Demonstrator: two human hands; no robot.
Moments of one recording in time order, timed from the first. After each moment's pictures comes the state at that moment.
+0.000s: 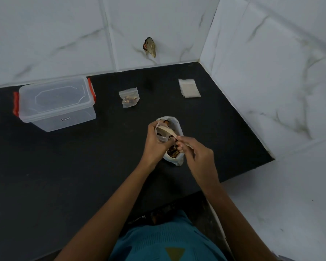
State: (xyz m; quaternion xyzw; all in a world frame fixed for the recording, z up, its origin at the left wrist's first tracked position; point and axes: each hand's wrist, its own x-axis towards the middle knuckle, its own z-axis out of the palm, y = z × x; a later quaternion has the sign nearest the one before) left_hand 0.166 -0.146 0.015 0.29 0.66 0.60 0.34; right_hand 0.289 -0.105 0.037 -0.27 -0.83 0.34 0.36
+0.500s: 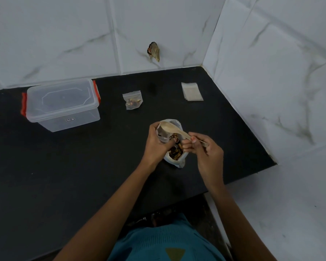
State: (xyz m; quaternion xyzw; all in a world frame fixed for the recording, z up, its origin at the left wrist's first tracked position) left_hand 0.163 -0.146 0.016 0.30 0.68 0.60 0.31; right_hand 0.291 -0.103 0.049 -0.34 -0.66 0.53 0.40
